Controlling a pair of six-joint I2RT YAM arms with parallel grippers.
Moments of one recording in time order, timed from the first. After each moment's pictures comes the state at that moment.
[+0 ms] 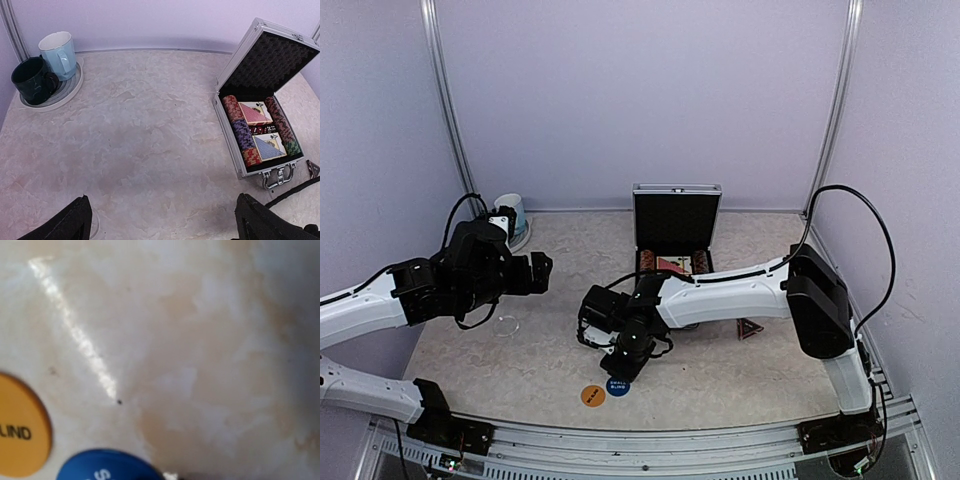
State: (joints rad) left arm -0.84 1.03 0.82 -0.39 -0.53 -0.49; right arm 1.21 2.22 1.73 -0.82 -0.04 0.15
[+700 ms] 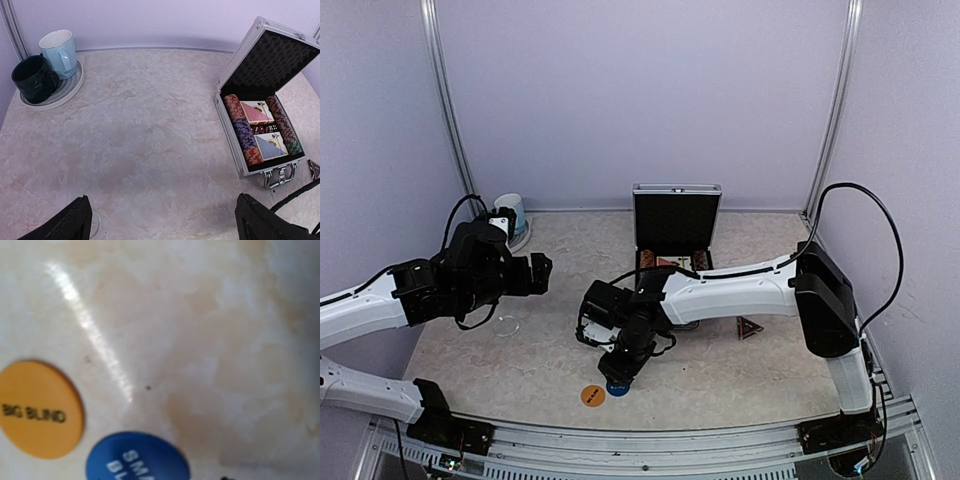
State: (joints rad) left arm -0.83 1.03 0.82 -0.39 -0.53 -0.49; right arm 1.21 2.19 1.72 -0.82 -0.09 0.16
